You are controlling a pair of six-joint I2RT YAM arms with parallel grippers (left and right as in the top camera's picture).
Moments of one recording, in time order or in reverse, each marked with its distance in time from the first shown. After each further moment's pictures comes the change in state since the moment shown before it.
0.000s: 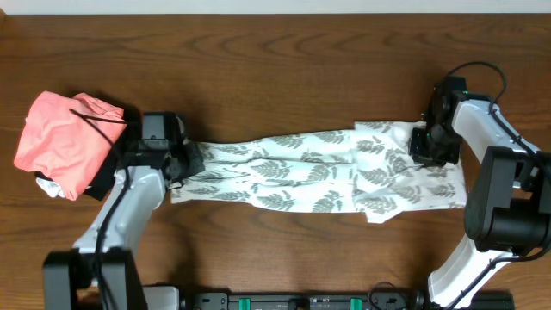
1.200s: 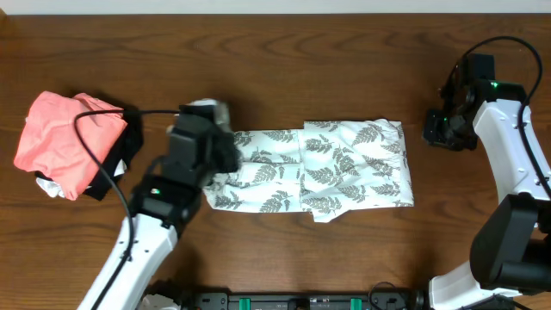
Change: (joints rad) left arm -0.366 -0.333 0.025 0.078 -0.019 -0.091; right arm 0.000 -0.217 0.076 -0.093 -0.019 -0.003
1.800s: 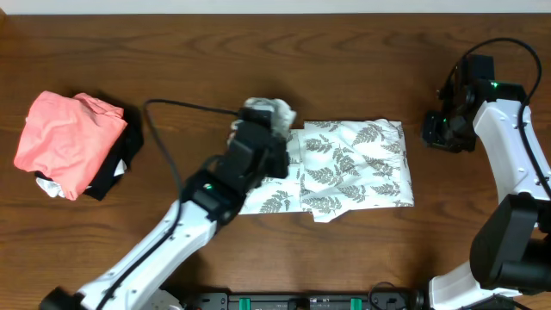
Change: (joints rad) left arm -0.275 0.184 0.000 0.220 -0.015 -0.131; right arm 0.000 0.000 0.000 -0.018 -0.037 0.000
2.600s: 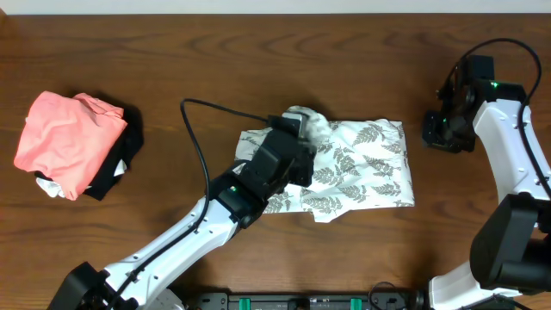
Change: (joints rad) left arm -0.103 0.080 0.000 0.113 0.004 -0.035; right arm 0.000 0.000 0.000 -0.003 -0.008 0.000
